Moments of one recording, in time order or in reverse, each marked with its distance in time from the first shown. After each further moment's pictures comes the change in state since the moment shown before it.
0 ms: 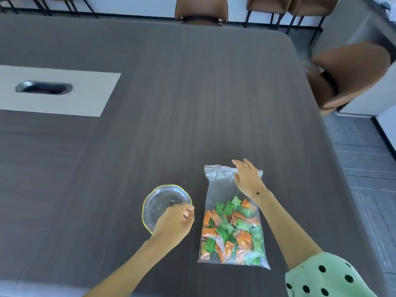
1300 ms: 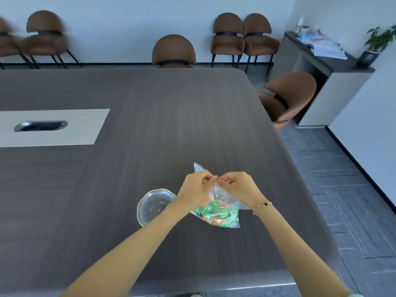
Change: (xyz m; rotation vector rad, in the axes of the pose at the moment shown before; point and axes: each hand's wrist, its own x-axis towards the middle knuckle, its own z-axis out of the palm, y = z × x) left_hand -0.041 0.129 -0.016 -0.164 0.063 0.417; right_hand -0.192 -0.057 -0.114 0.577 0.194 0.054
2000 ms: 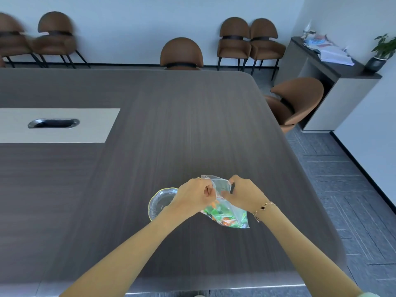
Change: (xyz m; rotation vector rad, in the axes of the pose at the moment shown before) left_hand -0.038 -0.006 -0.042 0.321 -0.065 0.054; right_hand -0.002 -0.009 0.029 -0.419 -0.132 0.090
